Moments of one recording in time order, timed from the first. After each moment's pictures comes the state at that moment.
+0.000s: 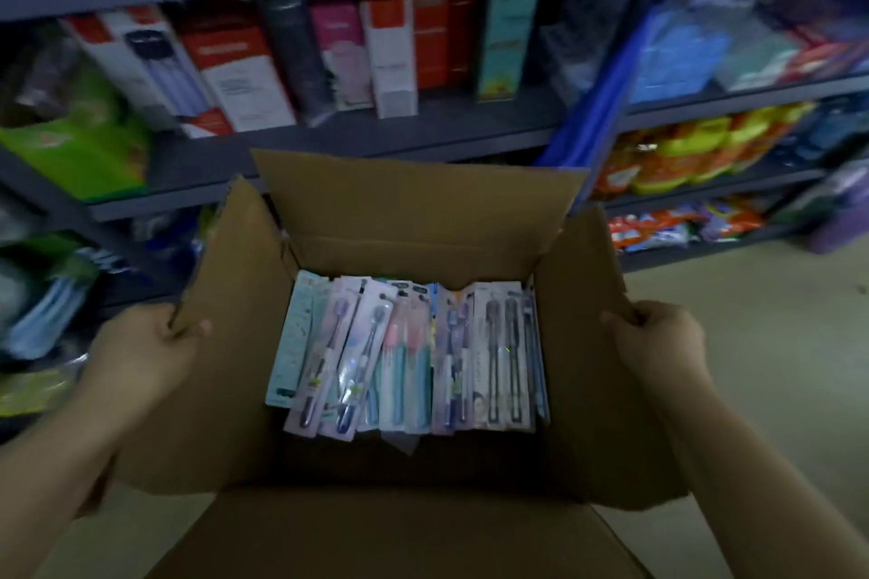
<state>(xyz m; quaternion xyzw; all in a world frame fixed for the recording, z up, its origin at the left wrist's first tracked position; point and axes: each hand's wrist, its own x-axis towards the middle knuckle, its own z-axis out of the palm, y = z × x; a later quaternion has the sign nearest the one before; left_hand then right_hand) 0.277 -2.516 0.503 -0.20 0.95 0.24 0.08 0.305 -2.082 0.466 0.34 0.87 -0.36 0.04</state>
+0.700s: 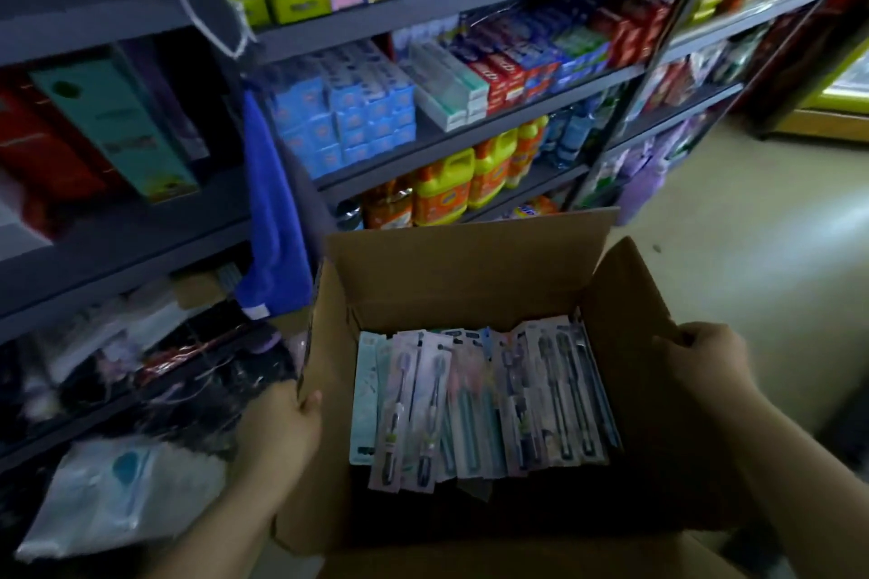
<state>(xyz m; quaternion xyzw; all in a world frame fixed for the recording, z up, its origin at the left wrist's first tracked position) 0.191 -2.038 0.409 -0.05 0.95 0.25 0.16 0.313 -1.659 0.451 0.53 0.80 -0.30 0.01</state>
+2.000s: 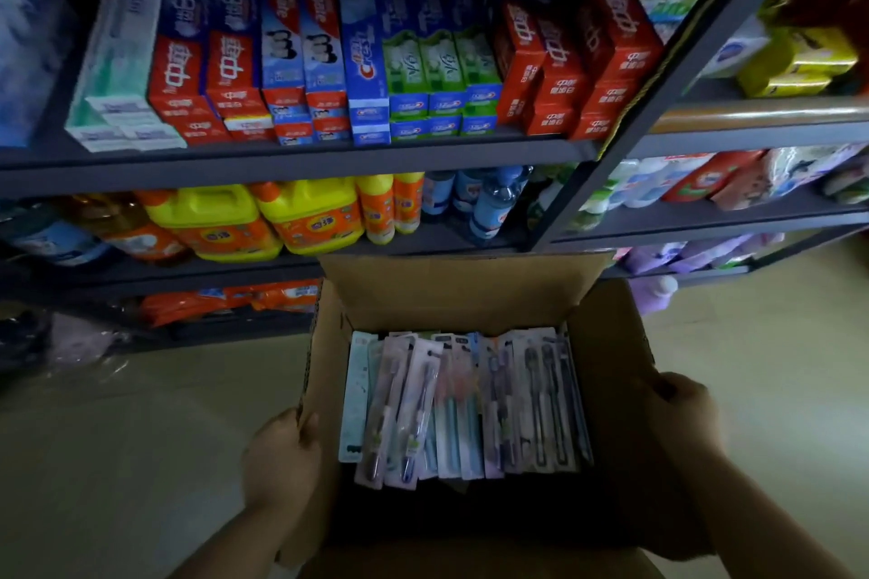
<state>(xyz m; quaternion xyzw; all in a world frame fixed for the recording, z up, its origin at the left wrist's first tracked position) 0.105 -1.432 0.242 -0.26 0.91 0.28 0.14 0.077 -1.040 0.277 0.38 0.88 -0.28 0.09</state>
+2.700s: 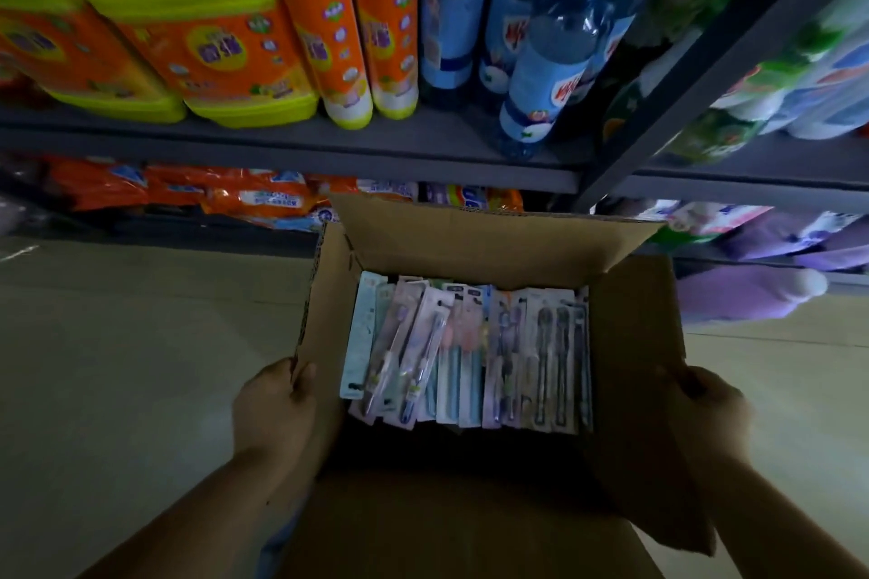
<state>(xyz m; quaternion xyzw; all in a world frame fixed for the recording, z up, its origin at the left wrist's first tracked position) 0.076 -1.345 0.015 -0.33 0.90 0.26 0.11 0.014 -0.952 0.027 0.30 0.91 -0.28 0.11</state>
